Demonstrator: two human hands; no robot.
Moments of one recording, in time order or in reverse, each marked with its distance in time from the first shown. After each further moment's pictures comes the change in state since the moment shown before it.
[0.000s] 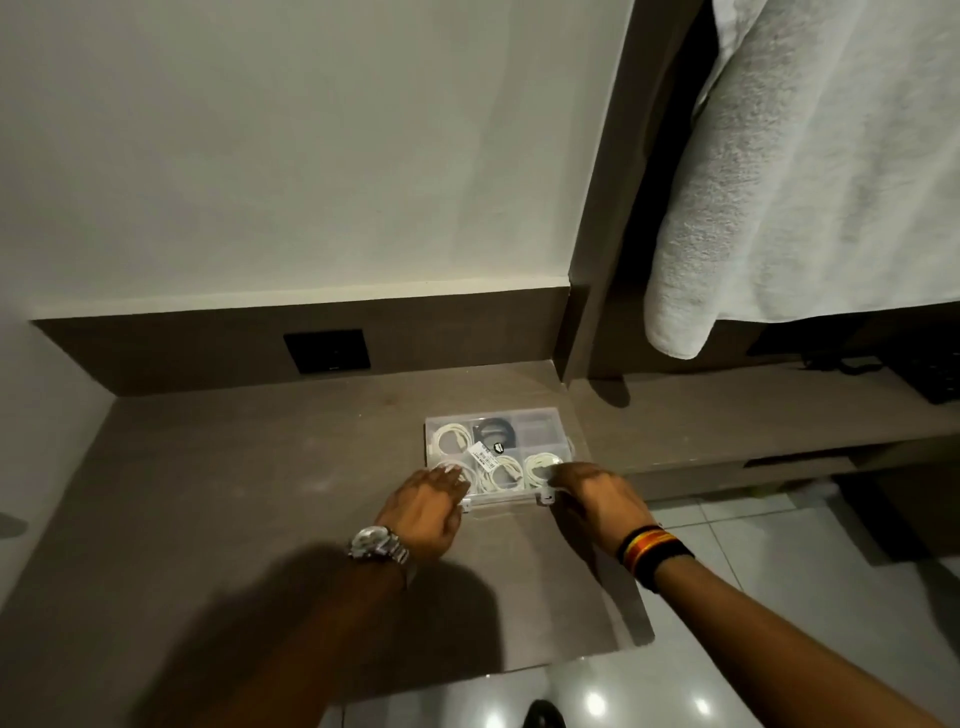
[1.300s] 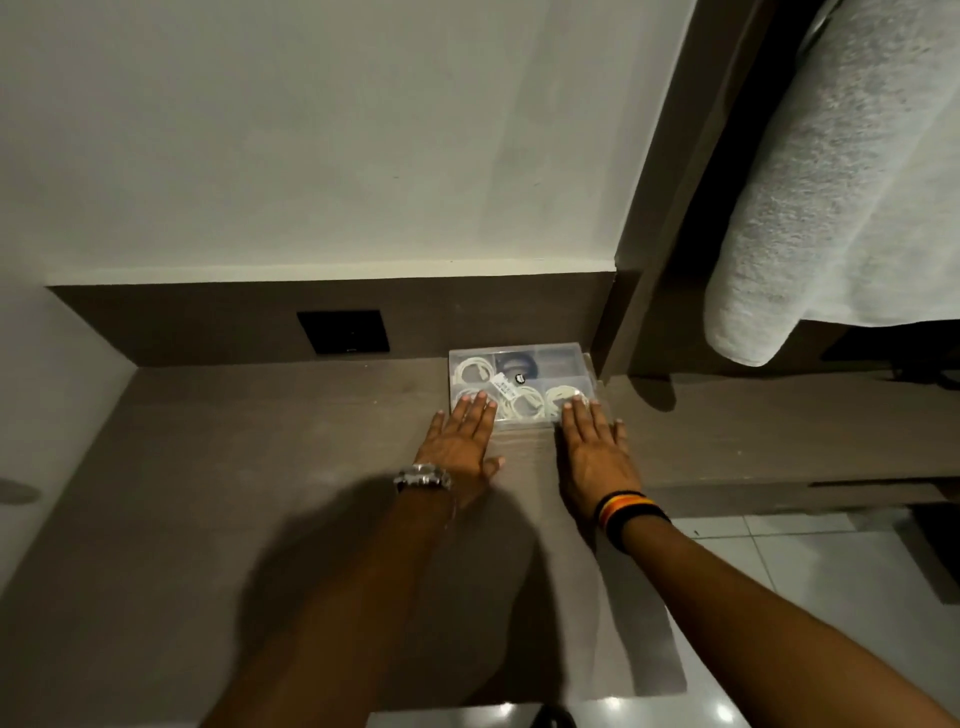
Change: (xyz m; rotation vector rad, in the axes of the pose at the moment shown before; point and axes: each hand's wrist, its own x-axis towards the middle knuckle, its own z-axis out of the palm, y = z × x) left_hand 0.085 -0.015 0.013 0.039 -0.041 -0.174; right_hand 0.096 0.008 0.043 -0.190 0.007 0.150
